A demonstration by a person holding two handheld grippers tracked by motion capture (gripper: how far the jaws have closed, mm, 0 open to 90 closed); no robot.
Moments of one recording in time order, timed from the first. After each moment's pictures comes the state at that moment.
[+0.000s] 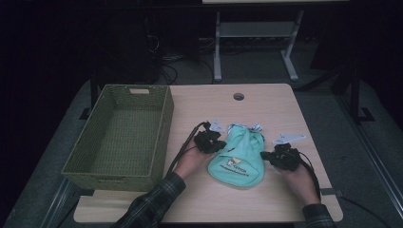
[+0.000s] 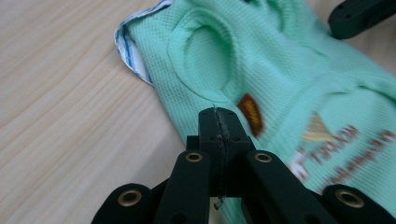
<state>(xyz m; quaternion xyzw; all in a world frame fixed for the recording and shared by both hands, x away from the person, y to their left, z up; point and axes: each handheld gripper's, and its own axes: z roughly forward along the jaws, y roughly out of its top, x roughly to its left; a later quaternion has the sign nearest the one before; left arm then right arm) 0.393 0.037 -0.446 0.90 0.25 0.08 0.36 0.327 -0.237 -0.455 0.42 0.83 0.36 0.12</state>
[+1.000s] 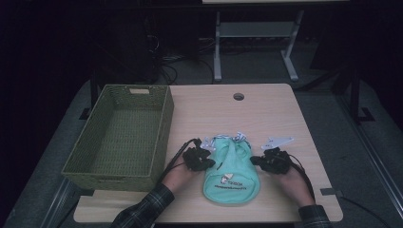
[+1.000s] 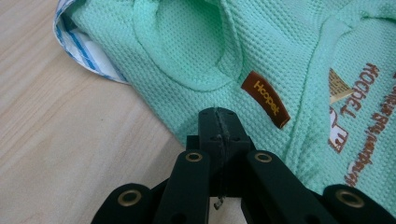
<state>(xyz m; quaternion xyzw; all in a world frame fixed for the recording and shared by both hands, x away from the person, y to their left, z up) 0.342 0.073 -0.456 0.92 0.24 0.05 0.31 0.321 -0.209 -0.453 0.37 0.85 0.36 0.10</state>
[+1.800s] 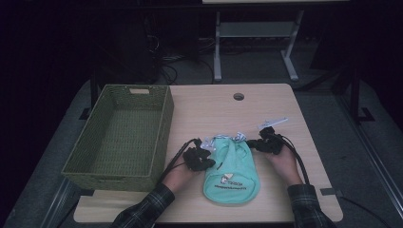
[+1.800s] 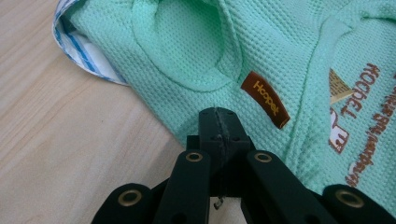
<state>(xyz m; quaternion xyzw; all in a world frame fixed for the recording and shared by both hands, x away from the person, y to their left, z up) 0.342 0.074 -0.457 0.92 0.23 0.05 0.31 0.391 -0.208 -0.464 0.42 0.83 0.36 0.07</state>
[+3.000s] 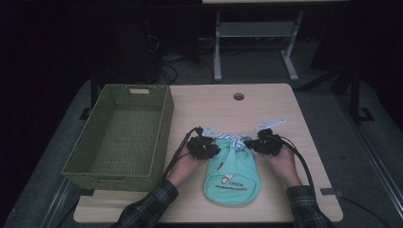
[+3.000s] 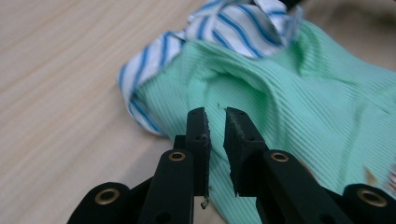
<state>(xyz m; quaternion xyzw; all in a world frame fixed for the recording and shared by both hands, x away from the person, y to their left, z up) 0.373 0.060 -0.445 0.89 0.28 0.09 0.35 0.381 -0.198 -0.456 0.38 0.84 0.38 0.08</state>
